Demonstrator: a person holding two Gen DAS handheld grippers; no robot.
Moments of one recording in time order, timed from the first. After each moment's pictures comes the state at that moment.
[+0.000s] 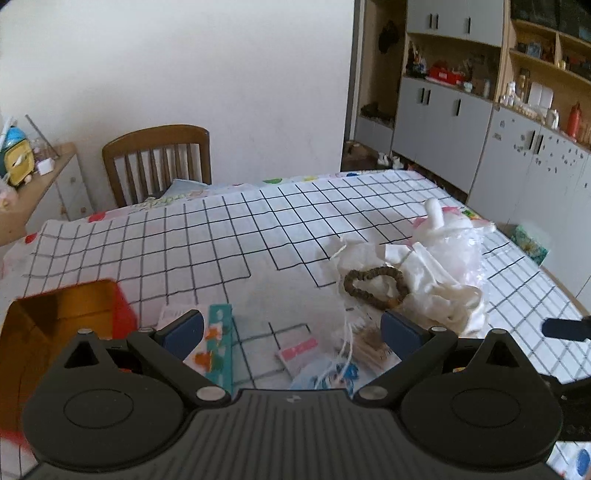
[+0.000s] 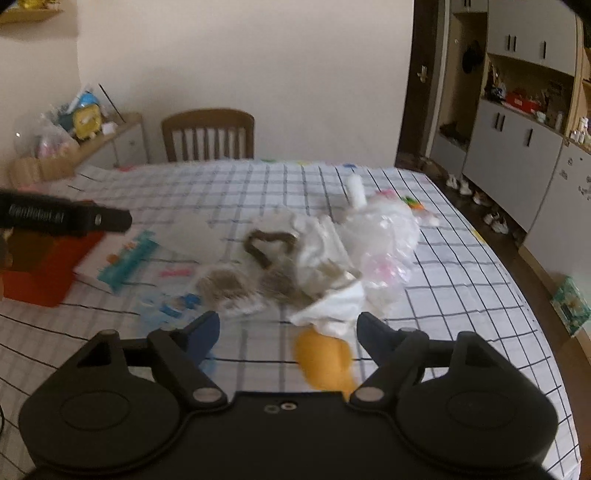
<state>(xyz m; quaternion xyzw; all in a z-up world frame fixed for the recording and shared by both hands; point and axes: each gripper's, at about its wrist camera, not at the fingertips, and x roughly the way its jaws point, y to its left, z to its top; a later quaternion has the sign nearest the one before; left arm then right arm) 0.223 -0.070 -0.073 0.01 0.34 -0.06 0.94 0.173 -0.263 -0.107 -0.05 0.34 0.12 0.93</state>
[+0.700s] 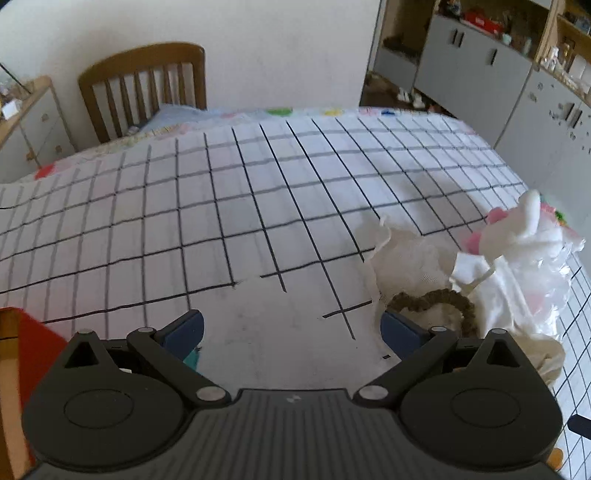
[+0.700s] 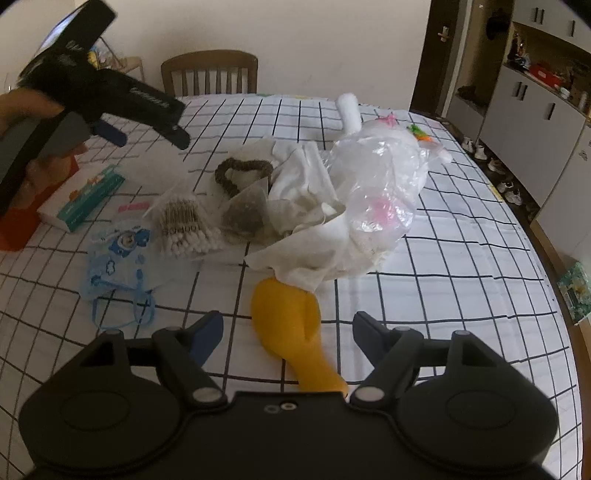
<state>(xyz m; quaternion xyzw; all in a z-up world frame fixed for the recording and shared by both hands) 0.375 -0.076 -0.138 -0.01 0.47 -0.04 0.88 0.212 -0.287 -0.157 -0.08 0.42 0.14 0.90</state>
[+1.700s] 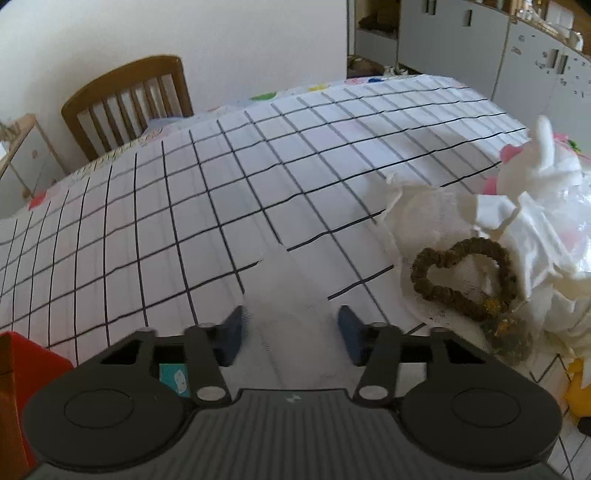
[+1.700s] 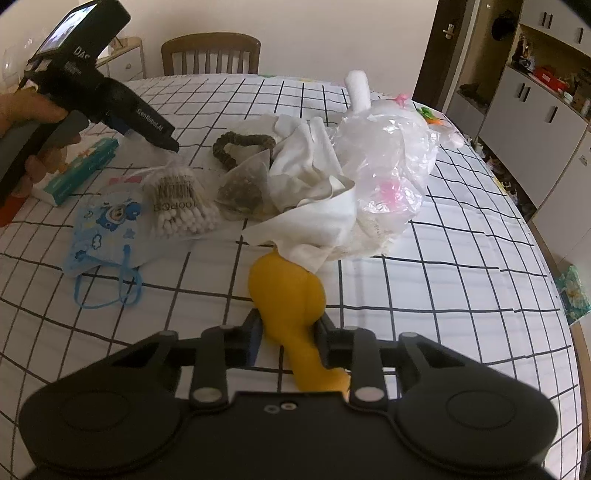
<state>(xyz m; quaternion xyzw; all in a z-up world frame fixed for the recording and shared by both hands) 0.369 -0.085 -0.164 0.07 0.46 -0.06 0.88 0.215 -0.281 -0.173 -0.10 0.43 0.13 0.89</state>
